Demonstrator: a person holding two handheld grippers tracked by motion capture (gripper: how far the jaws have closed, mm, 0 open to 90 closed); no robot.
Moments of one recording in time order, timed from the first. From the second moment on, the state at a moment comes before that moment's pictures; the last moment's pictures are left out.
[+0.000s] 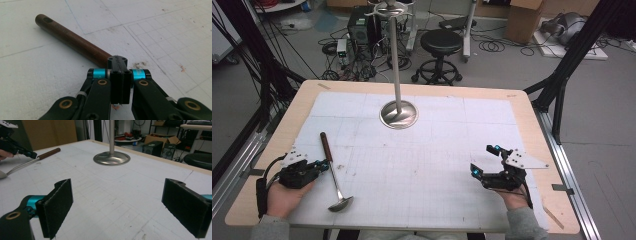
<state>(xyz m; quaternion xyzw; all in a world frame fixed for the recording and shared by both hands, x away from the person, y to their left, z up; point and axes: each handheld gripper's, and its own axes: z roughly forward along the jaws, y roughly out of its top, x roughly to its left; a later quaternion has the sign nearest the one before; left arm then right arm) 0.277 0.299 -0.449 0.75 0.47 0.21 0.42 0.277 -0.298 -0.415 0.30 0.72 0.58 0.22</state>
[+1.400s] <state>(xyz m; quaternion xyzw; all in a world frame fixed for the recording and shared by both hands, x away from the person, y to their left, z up) 0.293 0.273 -0.449 0.76 0.47 0.16 0.41 0.276 -0.298 -0.415 0.30 0.73 0.58 0.22</state>
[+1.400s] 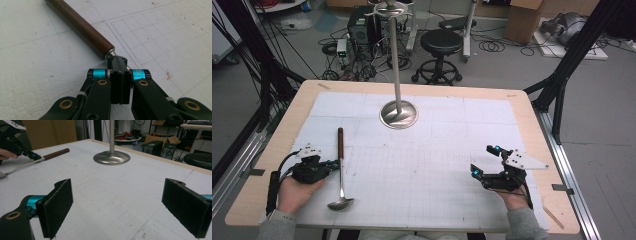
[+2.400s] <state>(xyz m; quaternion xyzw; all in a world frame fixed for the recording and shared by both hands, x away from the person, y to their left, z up) 0.303 0.243 -0.449 0.82 0.37 0.17 0.40 0.269 -0.304 -0.418 0.31 0.73 0.57 0.22</state>
